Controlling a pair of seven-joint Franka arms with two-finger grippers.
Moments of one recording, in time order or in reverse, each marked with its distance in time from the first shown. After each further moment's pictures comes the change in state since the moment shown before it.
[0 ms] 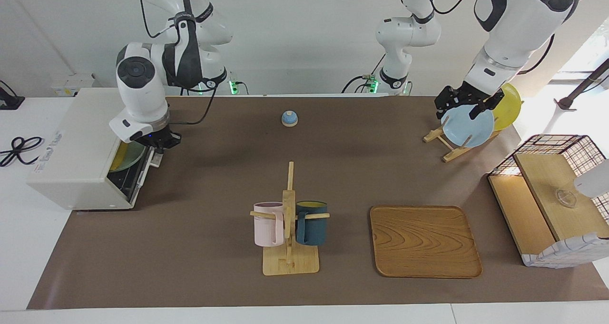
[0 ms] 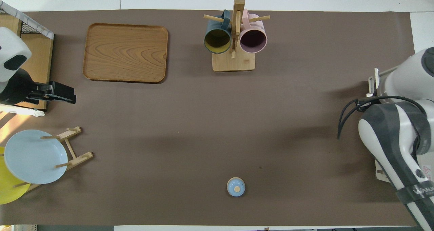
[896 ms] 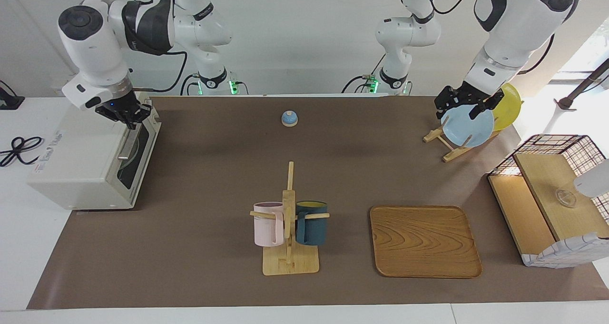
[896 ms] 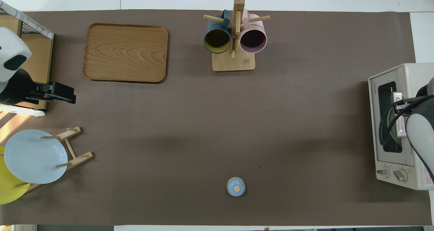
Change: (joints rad) left arm 0.000 0.000 0.000 0.000 0.000 0.000 0.000; right arm -0.042 -0.061 0.001 0.166 0.112 -0.209 -0.127
